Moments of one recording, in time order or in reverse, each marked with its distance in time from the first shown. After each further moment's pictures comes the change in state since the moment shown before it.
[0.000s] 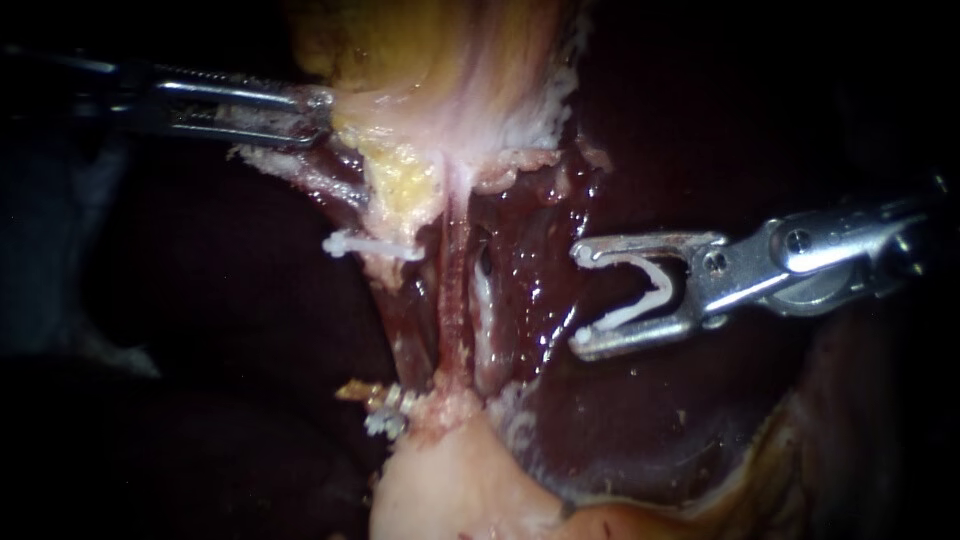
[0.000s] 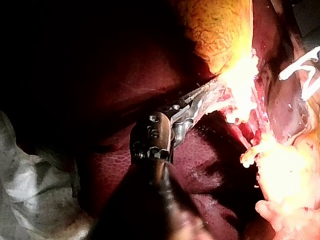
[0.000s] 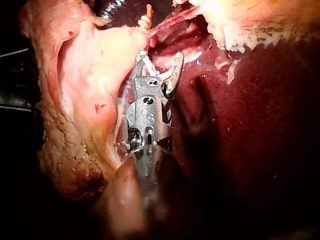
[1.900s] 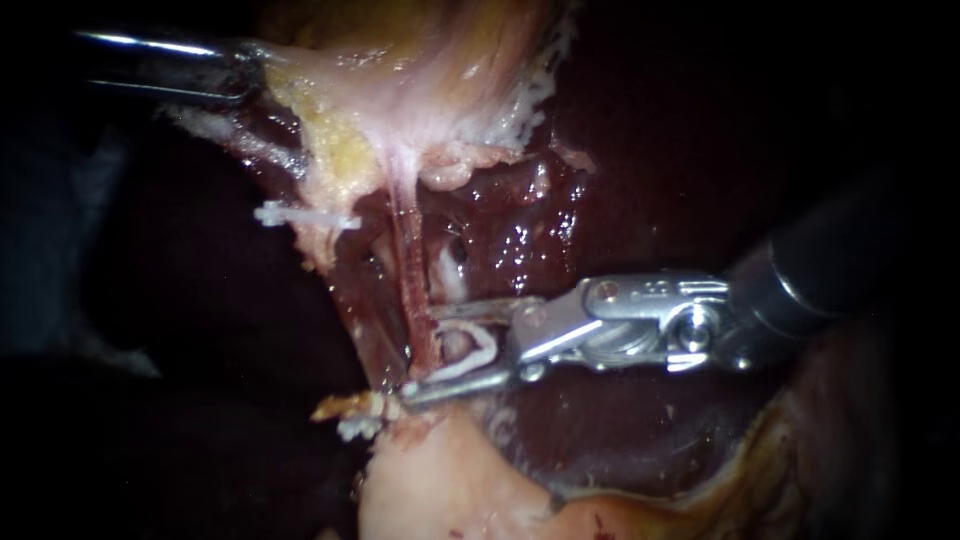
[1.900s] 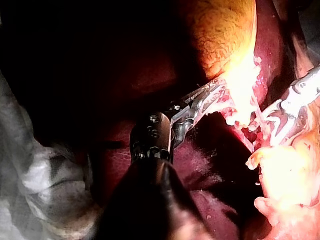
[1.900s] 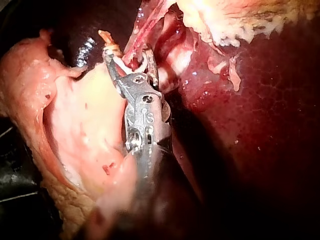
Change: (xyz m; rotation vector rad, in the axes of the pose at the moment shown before) right arm -0.001 0.000 0.018 0.158 0.155 0.271; left arm 0.004 0.001 -0.006 0.025 0.023 -0.015
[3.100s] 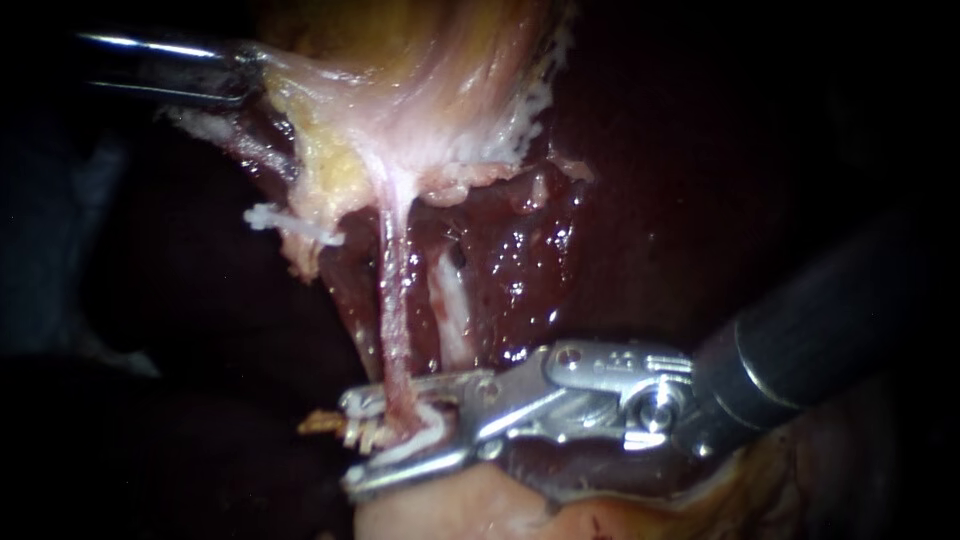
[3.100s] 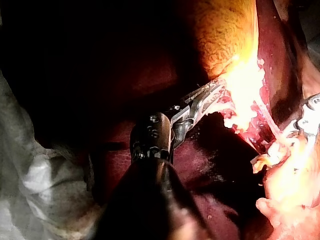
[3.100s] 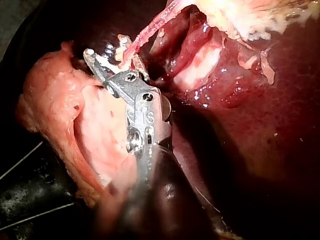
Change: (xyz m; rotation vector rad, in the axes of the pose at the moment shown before) right arm 0.002 -0.006 0.003 0.229 0.074 0.067; left arm 0.000 0.000 0.000 0.000 0.000 0.000
